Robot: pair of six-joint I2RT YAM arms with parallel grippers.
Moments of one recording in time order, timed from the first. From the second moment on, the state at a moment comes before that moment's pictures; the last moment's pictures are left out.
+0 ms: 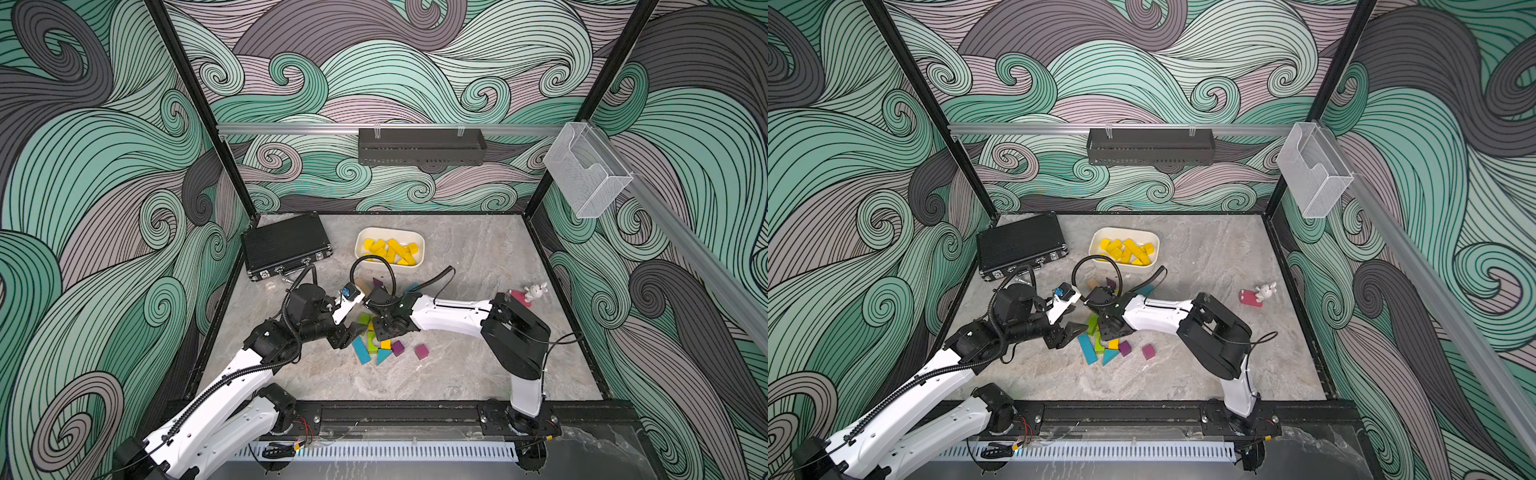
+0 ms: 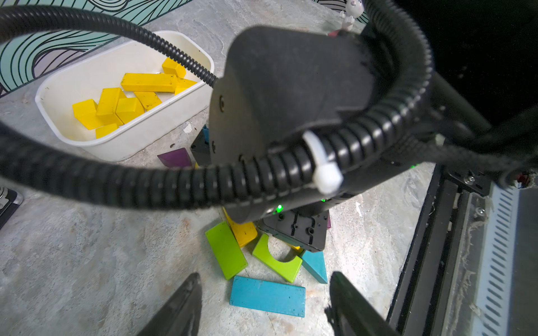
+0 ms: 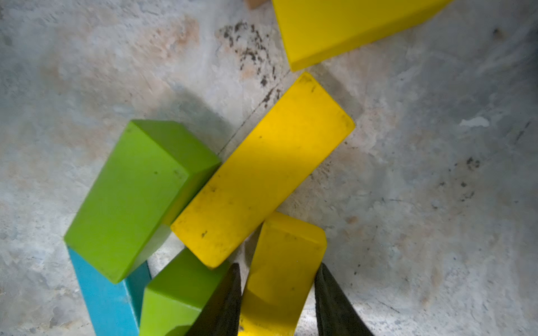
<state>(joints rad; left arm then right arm) -0.56 0.80 0.67 -0.53 0.32 0.19 1.01 1.94 1.26 -0.57 0.09 0.64</state>
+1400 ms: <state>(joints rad) -0.55 1.14 0.92 -0.32 0.13 0.12 0.67 1.83 1.51 -0.52 0.05 0.36</state>
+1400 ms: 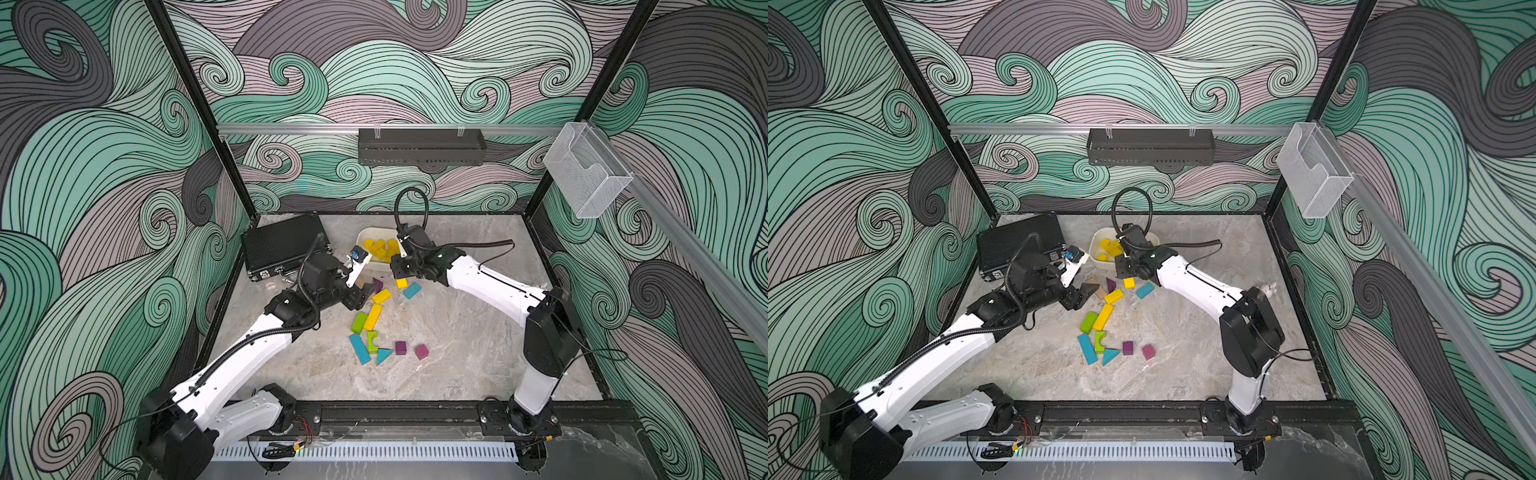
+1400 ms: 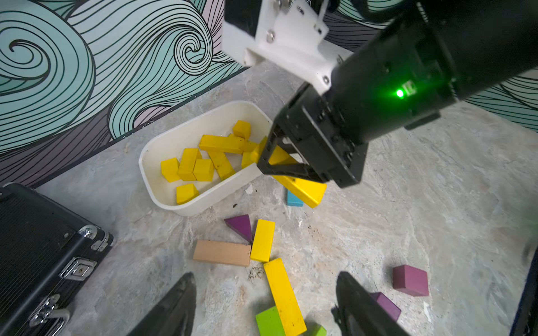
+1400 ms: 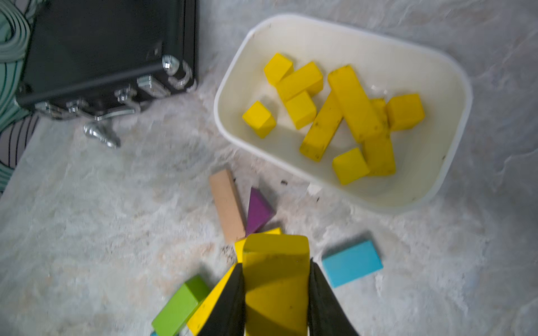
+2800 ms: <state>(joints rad) -0.49 1.56 1.14 -0.28 0.24 0.10 0.52 2.35 2.09 -0.57 -0.07 0.17</state>
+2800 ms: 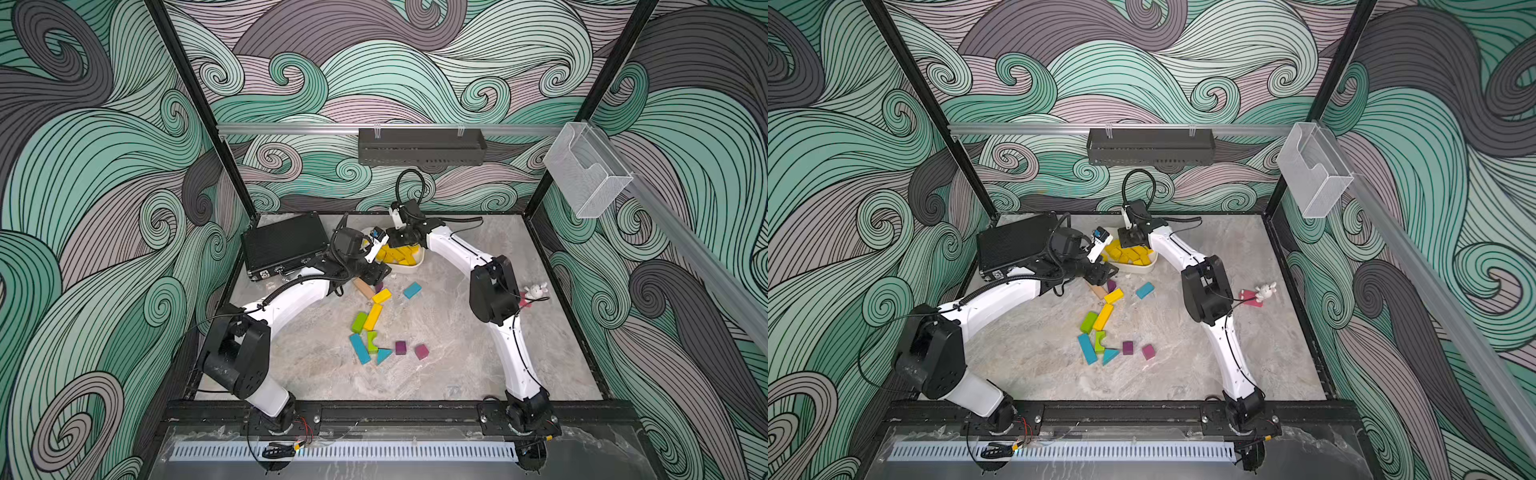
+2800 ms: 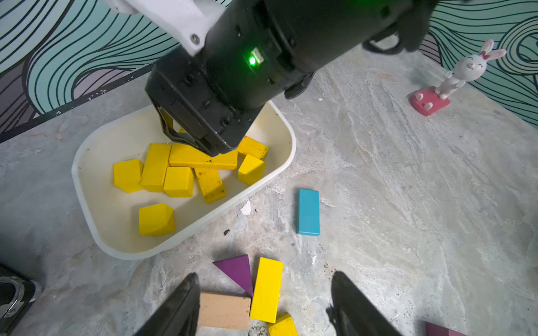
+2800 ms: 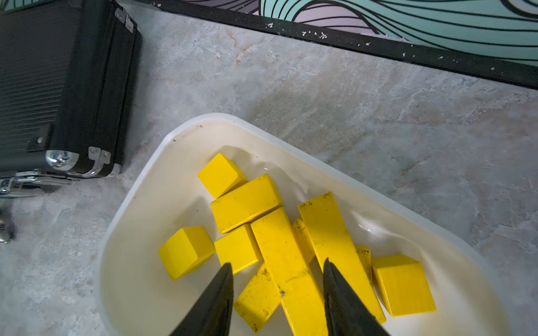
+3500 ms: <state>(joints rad) -0.49 1.40 1.10 -0.39 0.19 0.07 0.52 1.64 1.43 -0.40 -0.16 0.30</state>
